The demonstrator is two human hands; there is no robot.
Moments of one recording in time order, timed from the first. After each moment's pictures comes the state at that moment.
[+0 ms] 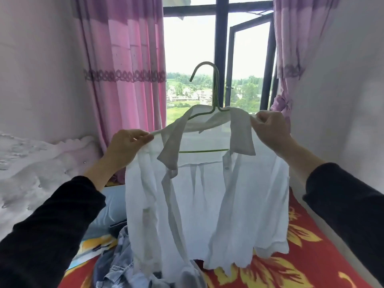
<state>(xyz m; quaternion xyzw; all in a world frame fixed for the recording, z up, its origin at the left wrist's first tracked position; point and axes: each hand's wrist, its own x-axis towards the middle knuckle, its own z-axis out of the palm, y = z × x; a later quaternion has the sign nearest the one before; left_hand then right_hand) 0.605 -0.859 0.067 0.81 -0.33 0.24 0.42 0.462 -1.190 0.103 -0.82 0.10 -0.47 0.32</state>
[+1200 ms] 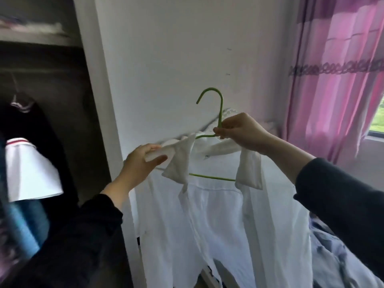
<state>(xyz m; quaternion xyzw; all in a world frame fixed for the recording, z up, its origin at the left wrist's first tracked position) 0.127 -0.353 0.001 0.88 0.12 0.33 0.32 0.247 -0.616 0.097 -0.81 -0.42 -0.09 0.40</state>
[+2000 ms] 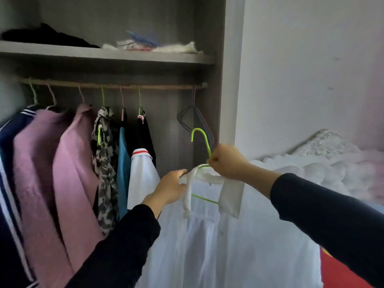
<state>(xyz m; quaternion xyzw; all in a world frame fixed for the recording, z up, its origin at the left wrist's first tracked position) 0.033 -0.095 -0.017 0.90 0.27 0.23 0.27 0.153 -0.241 0.070 -0.82 -0.52 -0.11 0.22</state>
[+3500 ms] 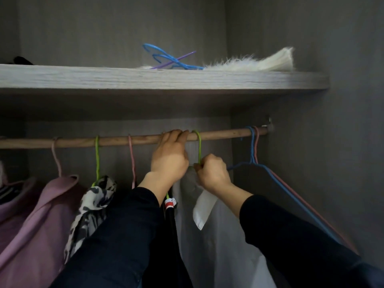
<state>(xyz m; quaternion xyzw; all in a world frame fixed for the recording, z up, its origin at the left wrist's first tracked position) 0.139 0.250 0.197 0.85 0.18 0.49 -0.10 0.246 0.177 0.164 -0.77 -0.46 -0.17 0.41</state>
